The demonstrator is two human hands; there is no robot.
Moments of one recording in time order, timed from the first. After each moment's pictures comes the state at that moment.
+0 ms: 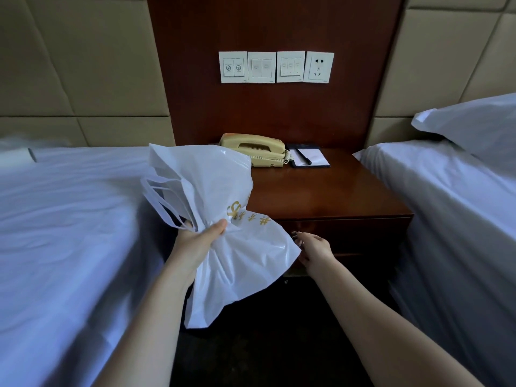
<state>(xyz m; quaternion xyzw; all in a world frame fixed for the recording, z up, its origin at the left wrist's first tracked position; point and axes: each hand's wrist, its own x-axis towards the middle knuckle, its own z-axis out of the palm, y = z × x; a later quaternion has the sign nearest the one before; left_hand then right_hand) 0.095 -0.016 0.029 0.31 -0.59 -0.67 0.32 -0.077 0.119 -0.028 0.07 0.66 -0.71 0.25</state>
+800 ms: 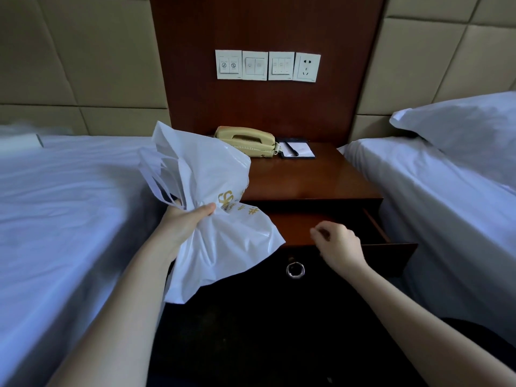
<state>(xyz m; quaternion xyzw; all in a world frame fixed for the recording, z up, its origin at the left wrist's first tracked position) 0.142 0.006 0.054 0.27 -0.64 -0.65 0.30 -0.015 0.235 0.019 -0.26 0.91 -0.33 -0.02</state>
